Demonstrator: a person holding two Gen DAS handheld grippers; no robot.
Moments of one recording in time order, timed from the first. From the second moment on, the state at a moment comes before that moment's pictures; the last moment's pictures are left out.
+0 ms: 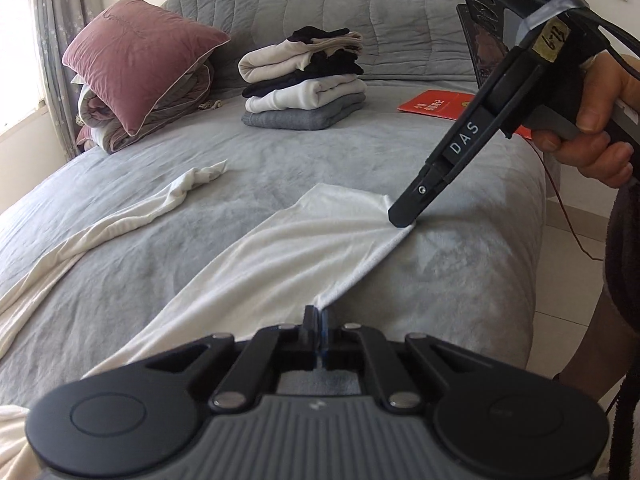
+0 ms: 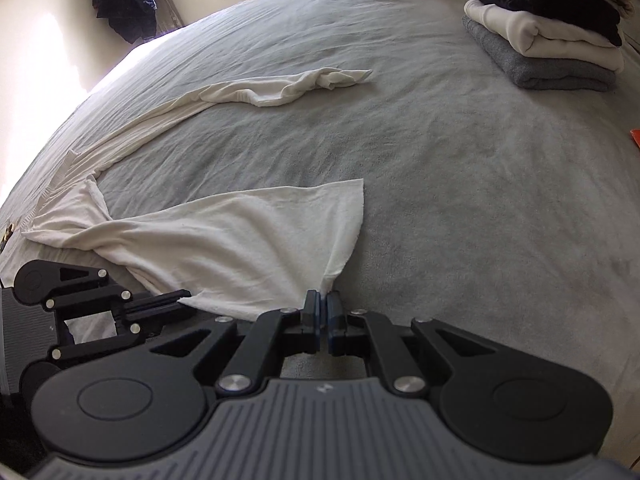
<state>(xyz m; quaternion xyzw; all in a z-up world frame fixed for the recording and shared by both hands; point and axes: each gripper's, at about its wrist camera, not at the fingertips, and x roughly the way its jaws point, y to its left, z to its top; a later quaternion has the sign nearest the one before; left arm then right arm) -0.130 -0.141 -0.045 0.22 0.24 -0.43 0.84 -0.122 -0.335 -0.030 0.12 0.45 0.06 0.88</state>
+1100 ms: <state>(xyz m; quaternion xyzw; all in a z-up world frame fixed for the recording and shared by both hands) -0.028 -0.096 -0.036 0.11 0.34 -0.36 0.86 -0.072 -0.326 -0.046 0.02 0.36 0.05 0.93</state>
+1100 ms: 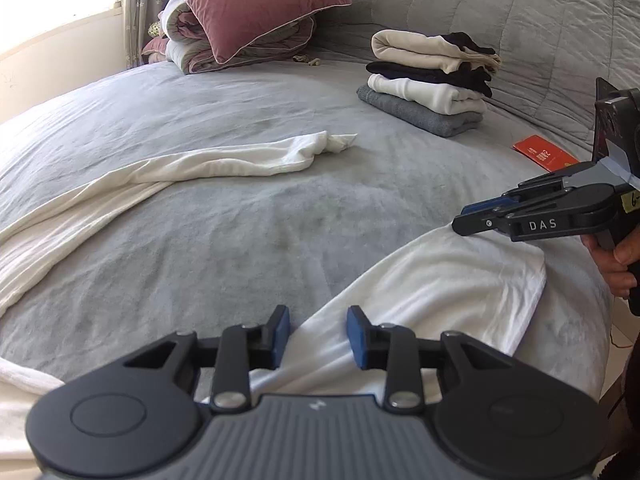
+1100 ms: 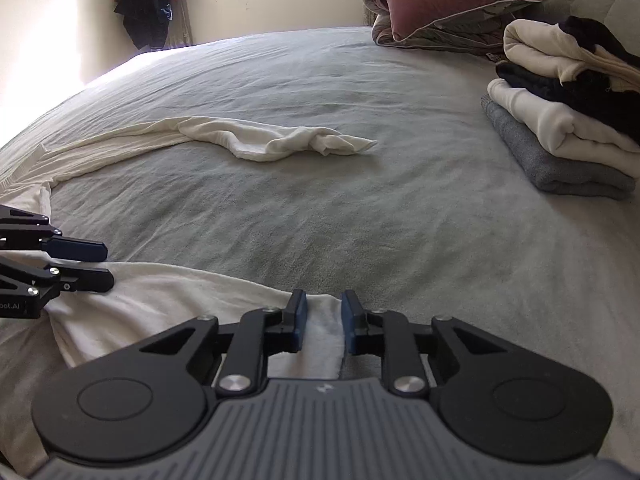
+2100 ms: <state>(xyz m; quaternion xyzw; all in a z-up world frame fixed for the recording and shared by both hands) -0.026 -0.112 -0.028 0.14 0.27 -0.29 0.91 -0.062 -0.324 -0.034 0.00 0.34 -0.02 0.94</state>
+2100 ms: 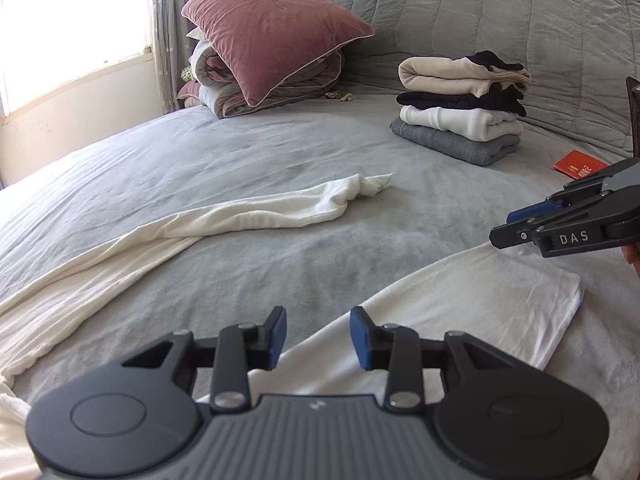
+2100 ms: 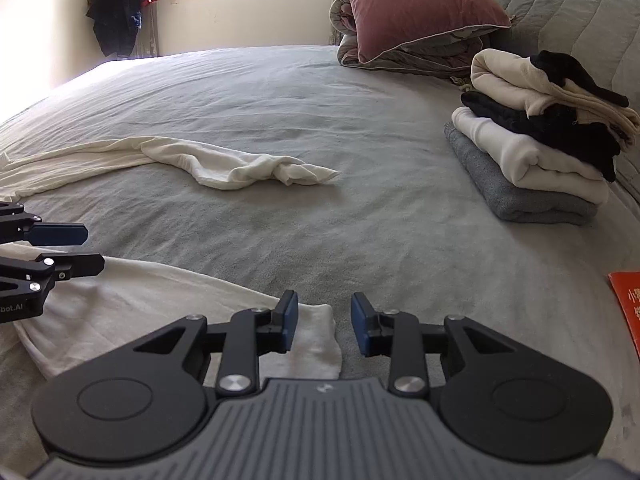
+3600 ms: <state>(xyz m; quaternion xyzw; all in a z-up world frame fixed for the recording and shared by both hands) -0.029 0.023 -0.026 0.06 0.33 -0.20 0.92 -0.042 -0.266 -0.033 -0.05 0.37 0.02 0.93</state>
